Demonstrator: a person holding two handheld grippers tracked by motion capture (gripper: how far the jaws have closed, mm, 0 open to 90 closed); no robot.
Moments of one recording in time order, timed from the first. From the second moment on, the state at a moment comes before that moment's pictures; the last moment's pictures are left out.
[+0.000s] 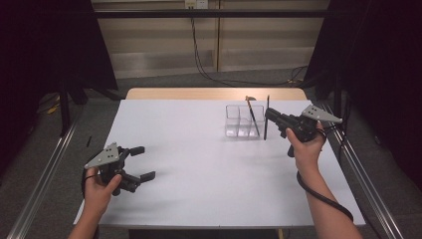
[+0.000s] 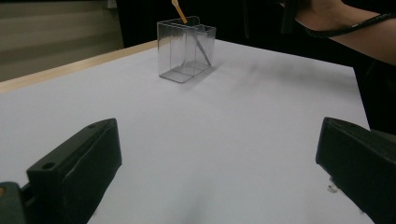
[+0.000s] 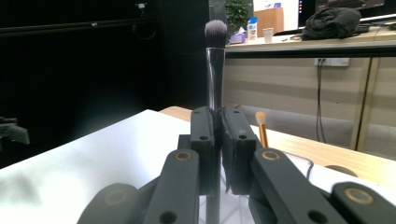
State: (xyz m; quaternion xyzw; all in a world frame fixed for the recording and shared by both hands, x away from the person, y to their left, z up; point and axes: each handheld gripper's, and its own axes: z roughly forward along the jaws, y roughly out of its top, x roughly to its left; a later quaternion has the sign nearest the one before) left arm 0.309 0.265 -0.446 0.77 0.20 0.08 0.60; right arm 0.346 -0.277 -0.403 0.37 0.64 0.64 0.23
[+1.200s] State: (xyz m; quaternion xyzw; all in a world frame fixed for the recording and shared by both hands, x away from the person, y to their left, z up) left arm 0.310 0.264 -0.446 0.77 0.19 0.08 0.60; right arm 0.374 -0.272 -0.383 0.37 0.62 0.64 0.27
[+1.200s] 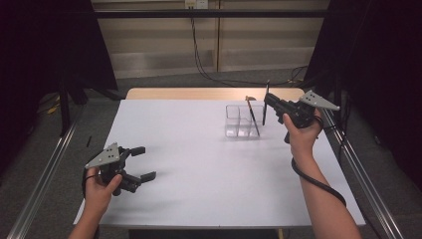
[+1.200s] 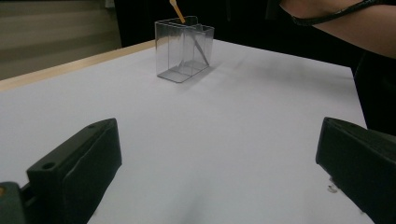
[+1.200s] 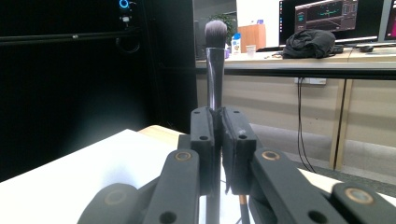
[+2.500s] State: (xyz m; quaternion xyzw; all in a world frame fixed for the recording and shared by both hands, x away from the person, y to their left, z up) left arm 0.310 0.265 -0.446 0.77 0.19 0.08 0.60; right arm 0.400 -0.268 -0.386 0.39 0.61 0.63 0.29
